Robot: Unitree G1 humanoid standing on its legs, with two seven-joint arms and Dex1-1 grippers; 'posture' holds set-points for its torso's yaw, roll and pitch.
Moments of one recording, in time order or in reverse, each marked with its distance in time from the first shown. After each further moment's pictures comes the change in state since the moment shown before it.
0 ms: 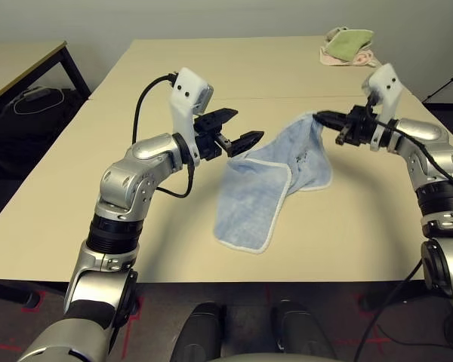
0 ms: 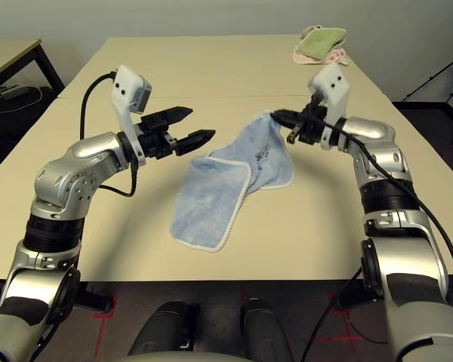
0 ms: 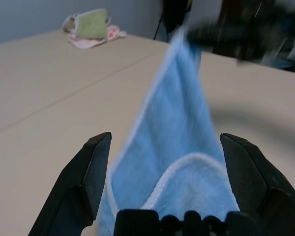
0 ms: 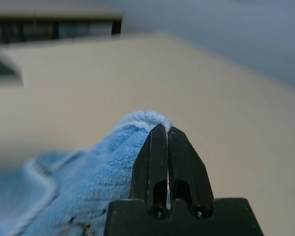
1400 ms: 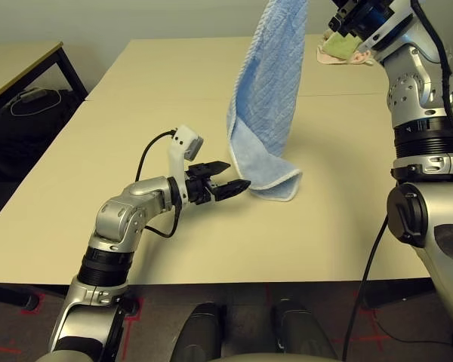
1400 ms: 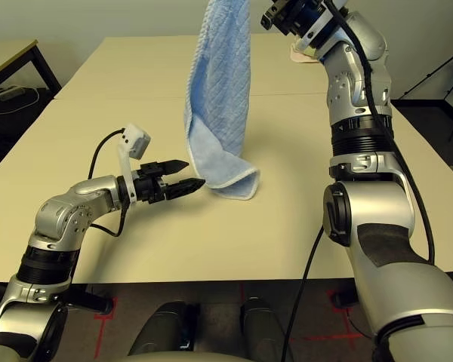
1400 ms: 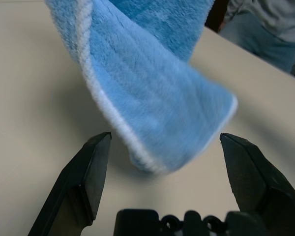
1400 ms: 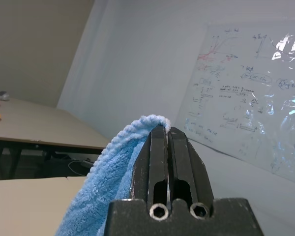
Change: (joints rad) left arm 0.195 -0.057 0.083 0.005 -0.124 0.084 -0.120; right arm -0.245 0.107 -0.045 -0.012 0.130 -0.173 -0.086
